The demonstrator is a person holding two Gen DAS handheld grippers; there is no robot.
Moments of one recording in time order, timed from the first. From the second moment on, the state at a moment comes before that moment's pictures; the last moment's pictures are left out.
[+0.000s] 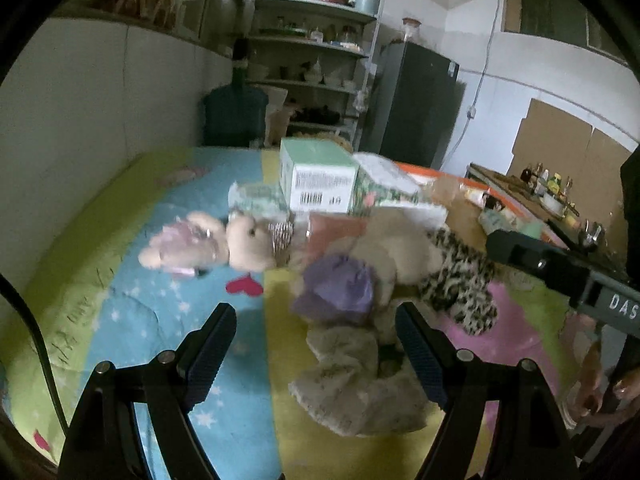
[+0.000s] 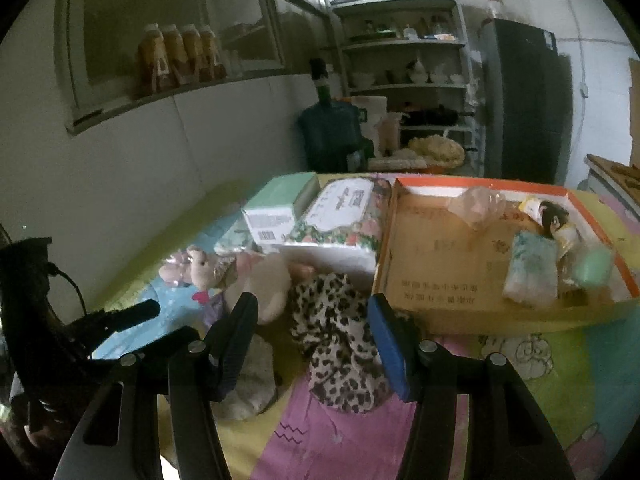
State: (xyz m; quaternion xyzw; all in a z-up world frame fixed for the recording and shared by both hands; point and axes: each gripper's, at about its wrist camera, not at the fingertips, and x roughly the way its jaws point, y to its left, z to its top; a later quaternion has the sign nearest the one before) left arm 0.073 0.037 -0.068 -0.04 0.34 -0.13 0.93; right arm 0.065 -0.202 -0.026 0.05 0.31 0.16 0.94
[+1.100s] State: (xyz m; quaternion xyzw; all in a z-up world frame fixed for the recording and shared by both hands) left arm 0.049 0.032 -0.085 -0.04 0.34 -0.17 0.92; right arm 0.080 -0.203 -0.080 0.03 0.38 0.11 0.92
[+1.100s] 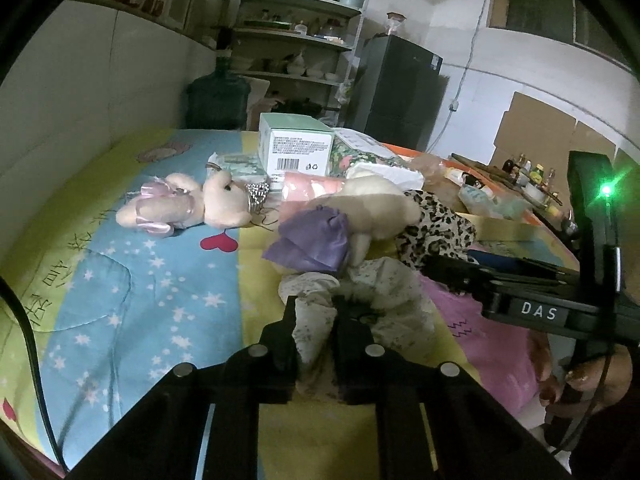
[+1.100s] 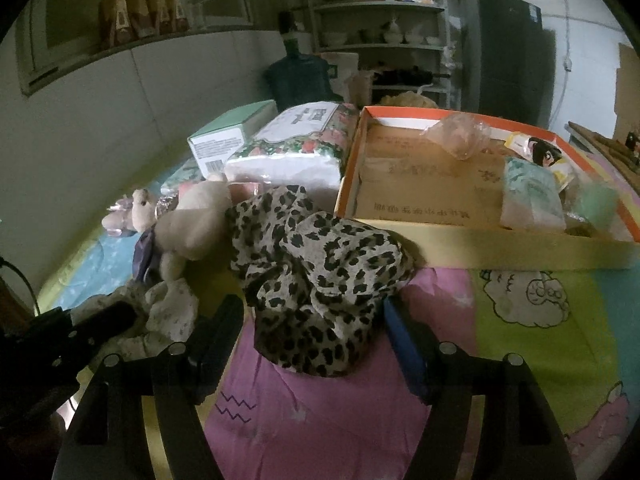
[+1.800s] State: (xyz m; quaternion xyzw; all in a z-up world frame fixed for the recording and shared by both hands) left arm 0.035 0.030 -0.047 -0.04 0.29 -0.18 0.94; right arm 0.047 -0.212 -0.036 0.03 0.31 0.11 0.94
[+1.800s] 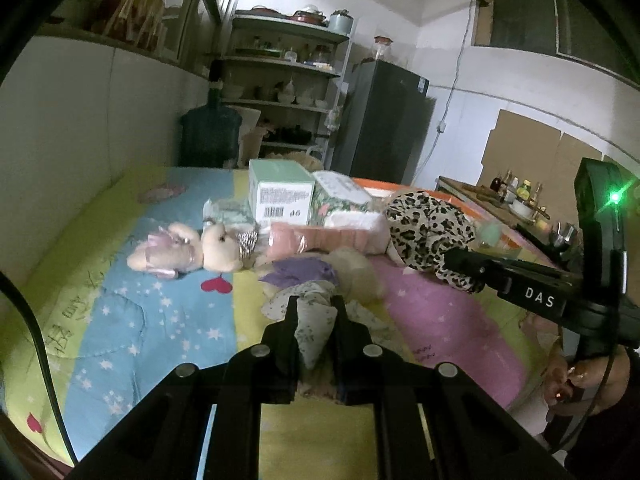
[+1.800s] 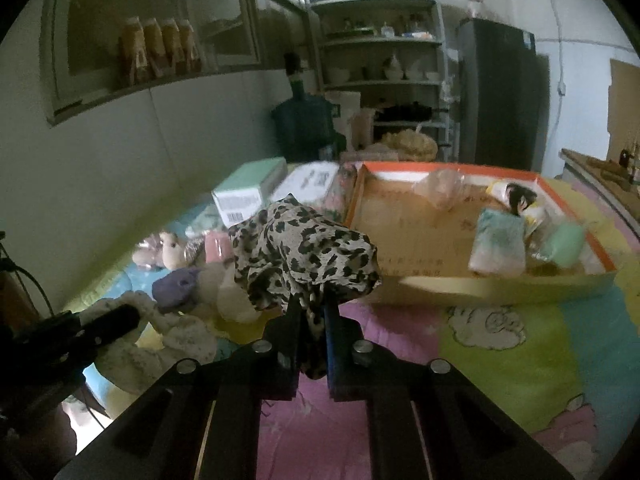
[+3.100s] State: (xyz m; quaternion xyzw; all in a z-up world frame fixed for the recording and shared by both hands) left arm 0.042 0.010 0.028 -0.03 0.20 -0.18 0.96; right arm 0.028 -0.248 0.015 0.04 0.24 0.09 0.97
